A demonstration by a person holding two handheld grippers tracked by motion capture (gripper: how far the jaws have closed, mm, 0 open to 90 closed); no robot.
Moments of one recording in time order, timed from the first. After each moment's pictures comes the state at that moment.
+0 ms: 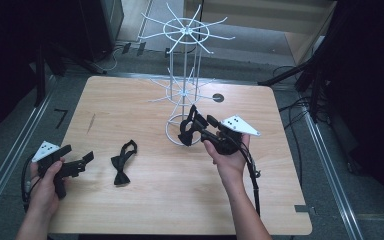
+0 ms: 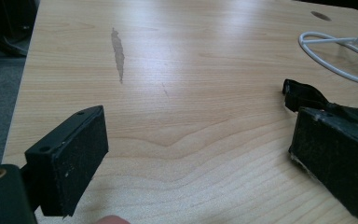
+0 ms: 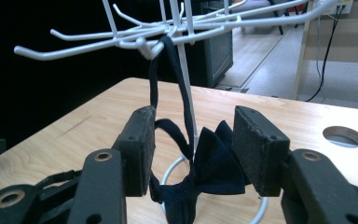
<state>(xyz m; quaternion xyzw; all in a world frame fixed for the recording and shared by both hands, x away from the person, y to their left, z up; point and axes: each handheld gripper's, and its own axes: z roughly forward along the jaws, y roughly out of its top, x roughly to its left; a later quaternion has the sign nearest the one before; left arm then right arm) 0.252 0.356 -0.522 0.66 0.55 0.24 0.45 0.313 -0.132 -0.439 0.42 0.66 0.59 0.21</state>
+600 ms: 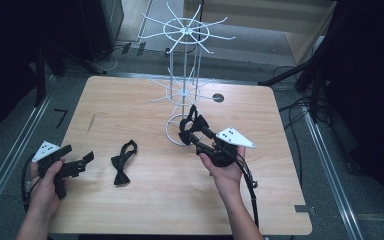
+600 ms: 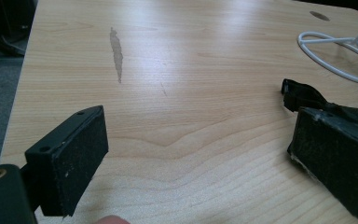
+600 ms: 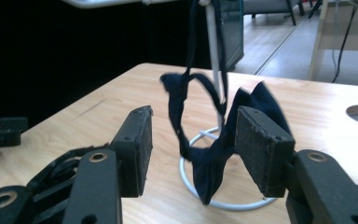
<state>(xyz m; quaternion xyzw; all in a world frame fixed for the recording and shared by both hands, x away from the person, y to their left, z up) 0.252 0.356 -0.522 0.66 0.55 0.24 0.45 0.289 -0.121 -0.458 0.41 0.68 0.58 0.19</state>
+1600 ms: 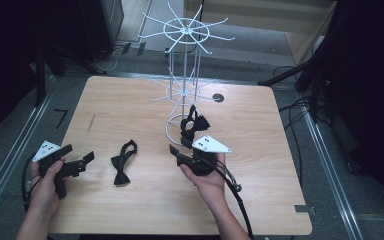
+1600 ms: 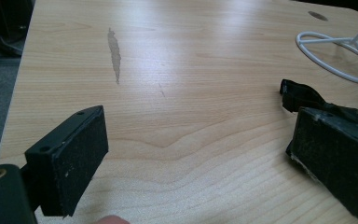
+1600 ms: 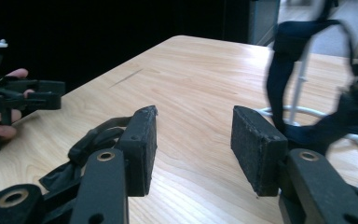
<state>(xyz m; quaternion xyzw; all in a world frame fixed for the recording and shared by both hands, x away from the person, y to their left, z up) 0.253 0.355 -0.522 0.66 0.55 0.23 0.46 0.274 -0.073 -0.471 0.37 0.72 0.57 0.15</state>
